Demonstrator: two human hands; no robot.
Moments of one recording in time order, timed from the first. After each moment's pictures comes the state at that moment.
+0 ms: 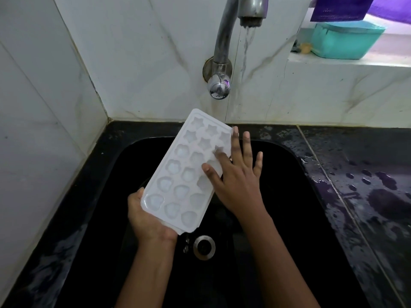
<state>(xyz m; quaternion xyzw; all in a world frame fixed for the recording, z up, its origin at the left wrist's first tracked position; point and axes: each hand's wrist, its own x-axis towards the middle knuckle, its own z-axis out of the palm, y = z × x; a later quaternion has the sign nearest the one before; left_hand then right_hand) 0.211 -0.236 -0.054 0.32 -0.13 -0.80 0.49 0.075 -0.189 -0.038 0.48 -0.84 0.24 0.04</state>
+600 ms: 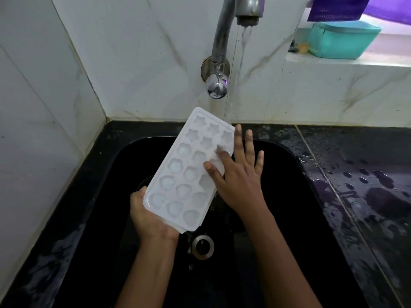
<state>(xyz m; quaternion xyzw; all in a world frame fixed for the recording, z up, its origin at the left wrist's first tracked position) 0.210 -0.240 -0.062 0.32 -0.15 -0.80 0.49 0.068 -0.185 -0.035 0.48 -0.84 0.24 0.03</state>
